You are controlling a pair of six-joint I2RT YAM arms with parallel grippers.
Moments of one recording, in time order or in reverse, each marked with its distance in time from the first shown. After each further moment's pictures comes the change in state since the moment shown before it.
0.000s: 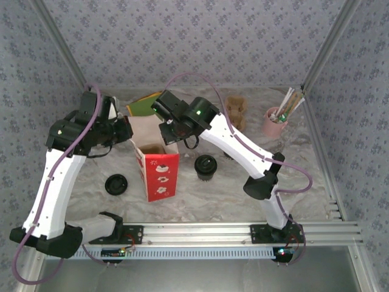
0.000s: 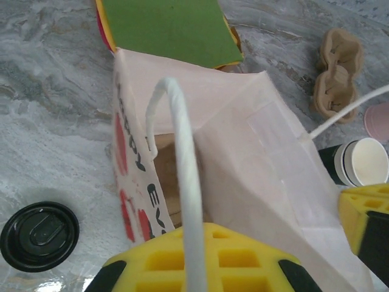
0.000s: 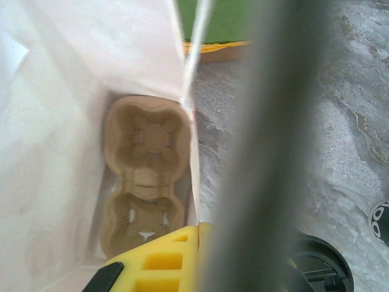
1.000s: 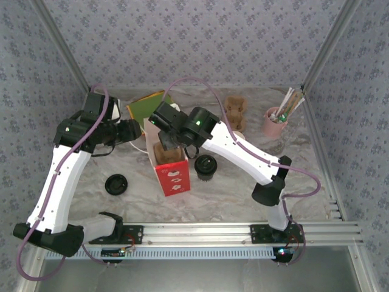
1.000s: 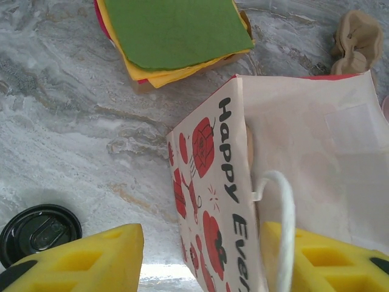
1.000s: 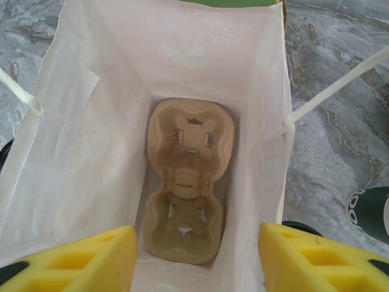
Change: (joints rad) left arm 0.029 0.008 -0.087 0.059 0.037 0.040; right arm 0.063 -0.101 -0.176 0.065 0.143 0.062
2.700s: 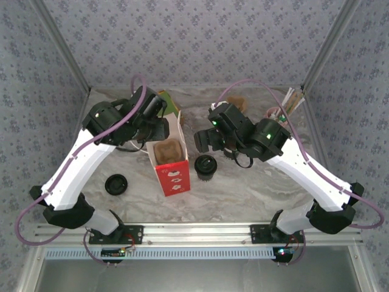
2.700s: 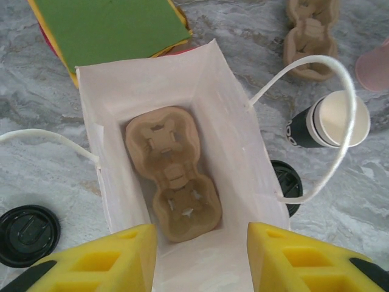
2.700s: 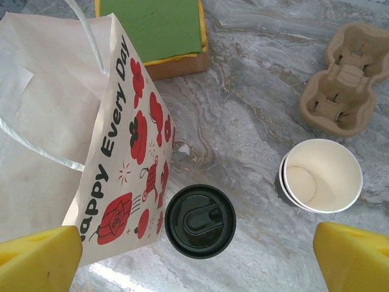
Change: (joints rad) left arm -0.525 0.283 0.472 -0.274 -0.336 -0.245; right arm -0.130 -0.579 -0.581 0.183 -0.019 -0.087
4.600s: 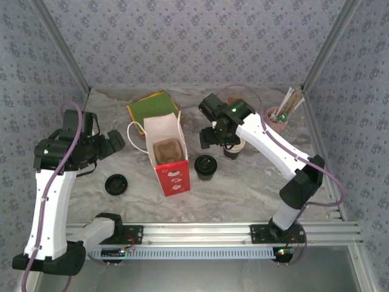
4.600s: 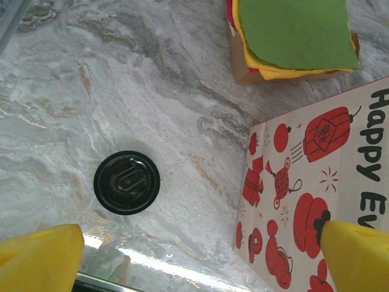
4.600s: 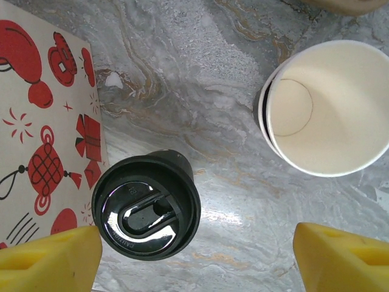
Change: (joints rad) left arm 0.685 -0.449 -0.530 0.091 0.209 0.163; right arm -0.216 0.311 0.038 -0.166 -0.195 0.053
